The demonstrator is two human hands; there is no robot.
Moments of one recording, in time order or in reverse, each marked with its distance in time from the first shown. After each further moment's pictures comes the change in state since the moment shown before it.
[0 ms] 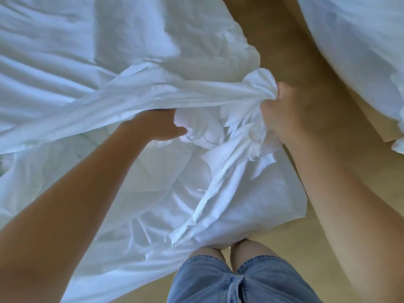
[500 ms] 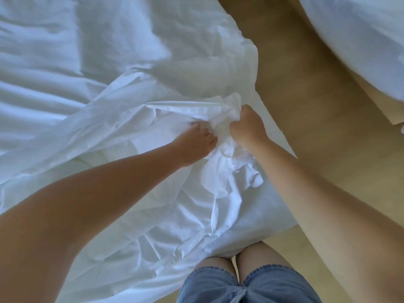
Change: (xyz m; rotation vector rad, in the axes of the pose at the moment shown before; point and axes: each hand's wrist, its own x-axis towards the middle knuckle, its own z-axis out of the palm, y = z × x) left_hand 0.049 0.042 0.055 1.005 -0.009 0.717; right_hand 0.027 0.024 0.083 -0.131 -0.192 0.156
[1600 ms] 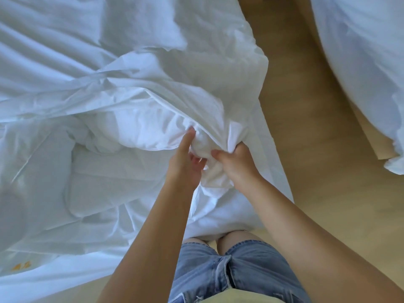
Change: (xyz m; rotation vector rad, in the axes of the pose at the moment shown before) left_hand -0.047 0.099 -0.058 2.521 -0.648 1.035; right_hand -0.107 0.029 -0.009 0.472 -0.219 0.057
